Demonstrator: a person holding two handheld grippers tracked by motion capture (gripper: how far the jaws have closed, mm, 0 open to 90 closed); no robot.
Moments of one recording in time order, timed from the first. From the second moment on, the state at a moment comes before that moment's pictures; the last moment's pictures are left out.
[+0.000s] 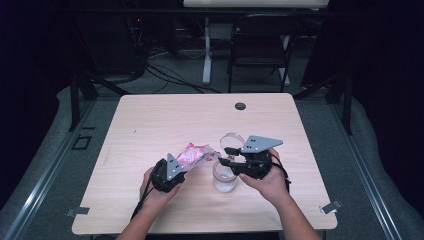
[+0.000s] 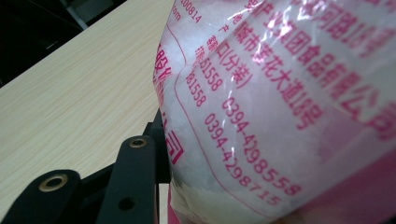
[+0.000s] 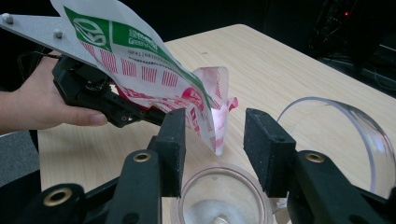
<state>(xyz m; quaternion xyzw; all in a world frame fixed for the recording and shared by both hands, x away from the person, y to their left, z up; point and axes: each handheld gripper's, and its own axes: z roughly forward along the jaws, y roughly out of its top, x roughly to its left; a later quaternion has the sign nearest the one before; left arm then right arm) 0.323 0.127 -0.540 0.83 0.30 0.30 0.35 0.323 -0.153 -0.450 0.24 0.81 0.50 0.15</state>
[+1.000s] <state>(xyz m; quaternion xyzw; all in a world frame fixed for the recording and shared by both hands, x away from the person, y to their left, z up) 0.323 0.110 -0.534 0.86 0.24 0.32 0.32 0.314 -0.136 -0.448 0.18 0.84 0.48 0.19</state>
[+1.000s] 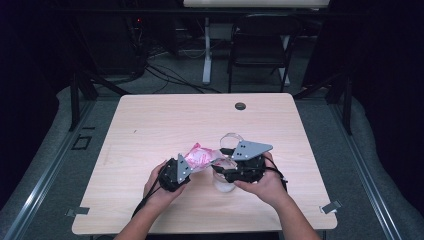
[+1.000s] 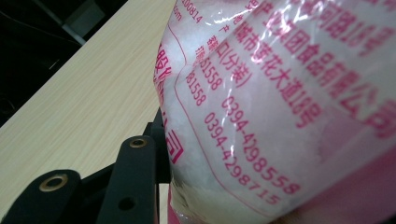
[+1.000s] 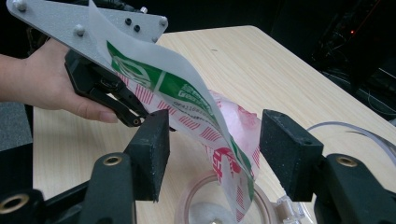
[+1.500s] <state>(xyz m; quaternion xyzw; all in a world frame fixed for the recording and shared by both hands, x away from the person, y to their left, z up) 0.324 0.107 -0.530 0.86 0.23 0.33 0.31 0.312 -0.127 -0.452 0.16 0.85 0.48 0.17</state>
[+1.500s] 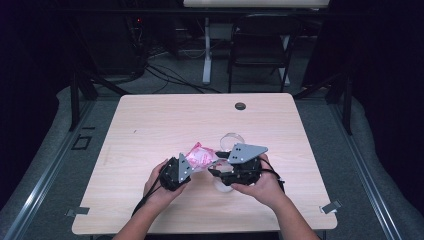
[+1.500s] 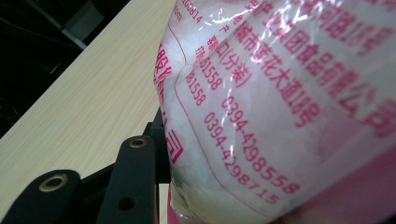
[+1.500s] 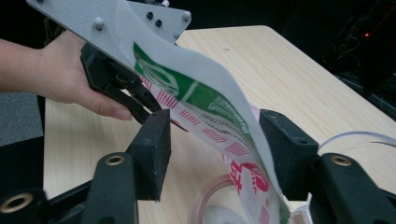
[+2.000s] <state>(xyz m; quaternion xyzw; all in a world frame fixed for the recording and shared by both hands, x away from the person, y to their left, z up) 0.326 0.104 -0.527 0.86 0.22 0.34 0.30 0.314 -0.129 -0.455 0.17 0.86 0.46 0.14</state>
